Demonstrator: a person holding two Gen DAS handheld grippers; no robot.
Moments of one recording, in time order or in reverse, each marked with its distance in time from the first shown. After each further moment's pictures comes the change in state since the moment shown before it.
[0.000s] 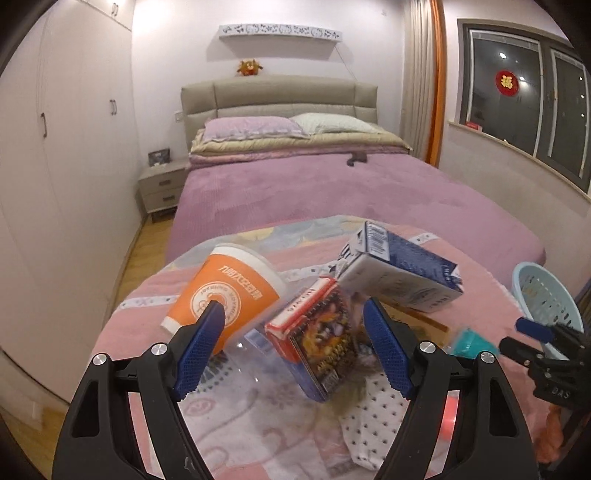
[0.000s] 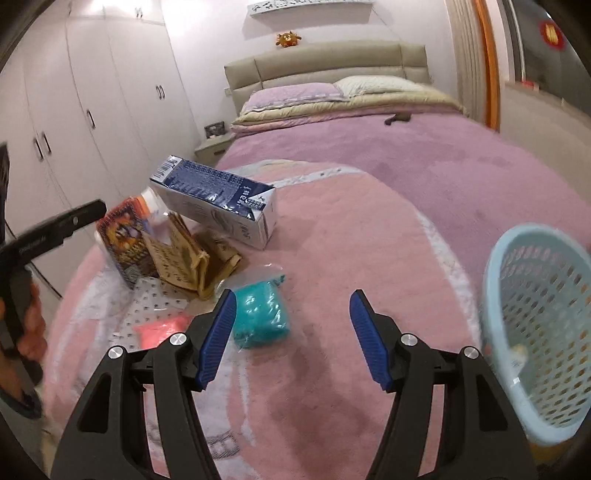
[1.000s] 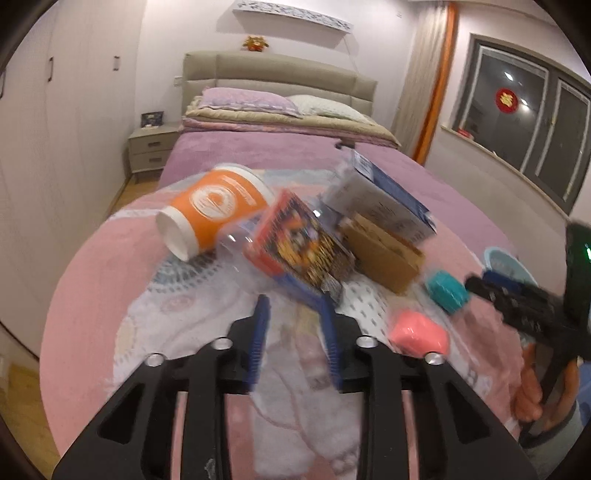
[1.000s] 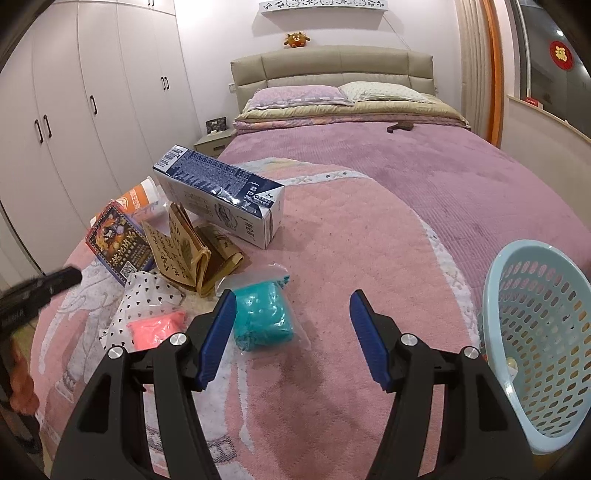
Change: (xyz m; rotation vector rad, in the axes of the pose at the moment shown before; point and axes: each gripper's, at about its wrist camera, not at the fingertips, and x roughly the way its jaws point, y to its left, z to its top) left arm -0.027 0.019 -0.063 -0.135 0.051 -0.092; right arm 0.006 0.009 -0.003 -0.046 0.012 -0.020
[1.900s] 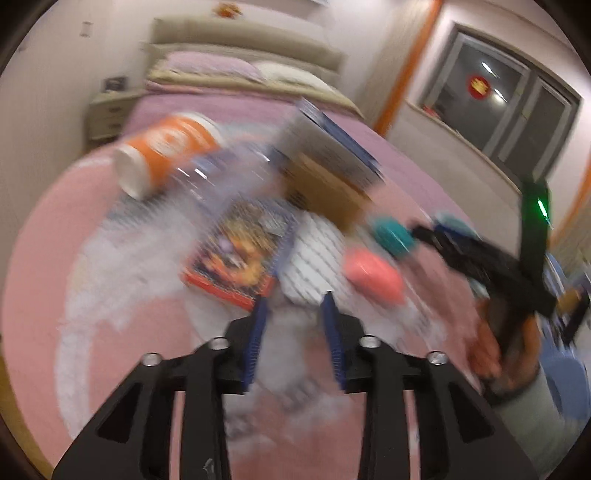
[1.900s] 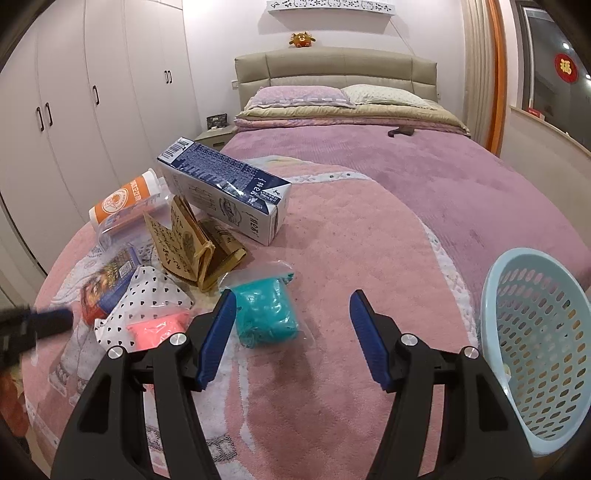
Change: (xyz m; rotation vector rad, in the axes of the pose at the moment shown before) left arm -0.008 -0.020 -0.042 0.031 0.165 -0.209; right arm 0.001 0.008 -0.004 -0.040 -0.003 -0.024
